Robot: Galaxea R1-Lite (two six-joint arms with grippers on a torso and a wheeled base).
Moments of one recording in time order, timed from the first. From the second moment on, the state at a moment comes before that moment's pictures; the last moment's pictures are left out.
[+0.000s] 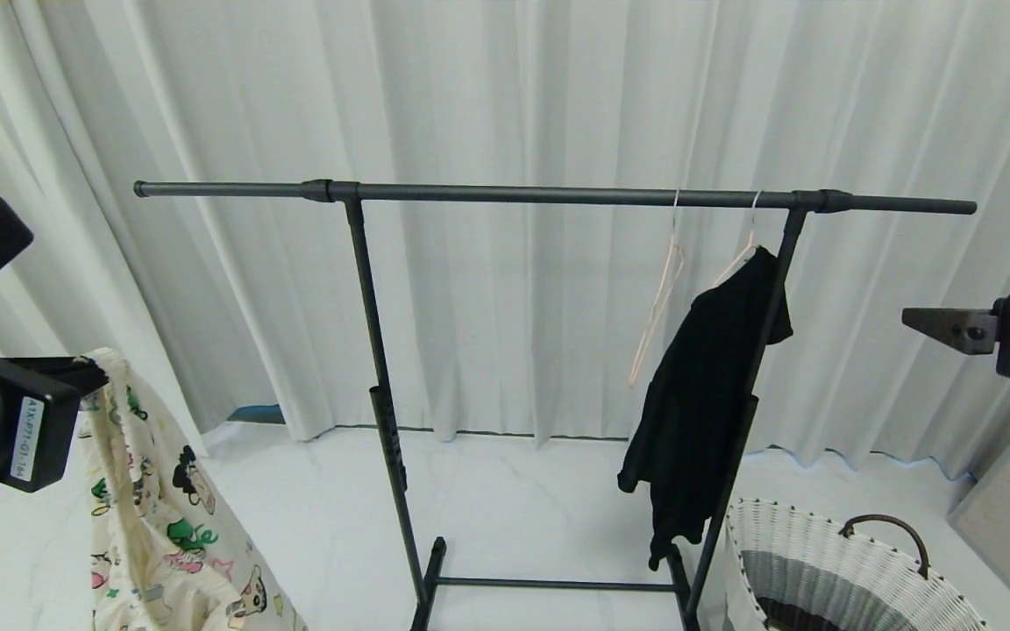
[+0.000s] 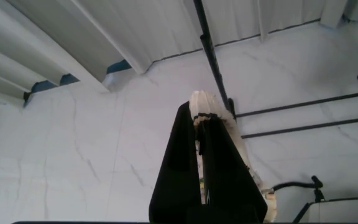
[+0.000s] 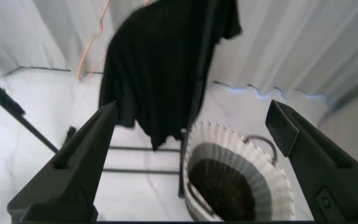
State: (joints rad) left arm -0.27 1.09 -0.95 0.33 0.27 0.27; right arm 0.39 1.20 -0.97 0.07 -0.30 0.12
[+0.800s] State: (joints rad) left arm -0.29 1.10 -0.95 0.33 0.27 0.27; right arm 0.57 1.32 -1.05 0.07 -0.30 0.23
